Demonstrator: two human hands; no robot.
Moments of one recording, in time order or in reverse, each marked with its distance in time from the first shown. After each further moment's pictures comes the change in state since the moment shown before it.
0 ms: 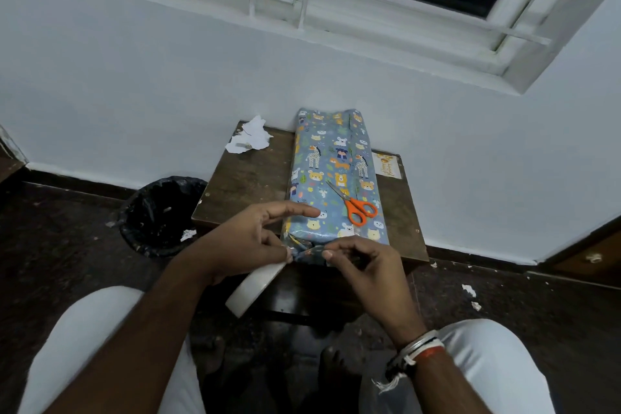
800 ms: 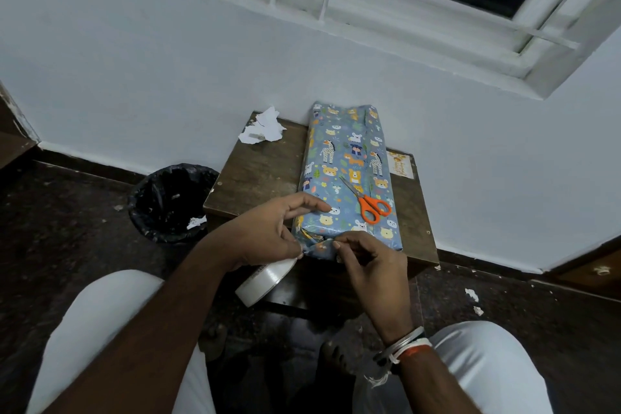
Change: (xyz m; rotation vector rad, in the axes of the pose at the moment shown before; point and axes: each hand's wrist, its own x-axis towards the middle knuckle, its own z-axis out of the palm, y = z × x) left_hand 0.009 -0.016 -0.003 0.067 -0.013 -0.046; right_hand 0.001 0.018 0.022 -0.255 0.159 -0.110
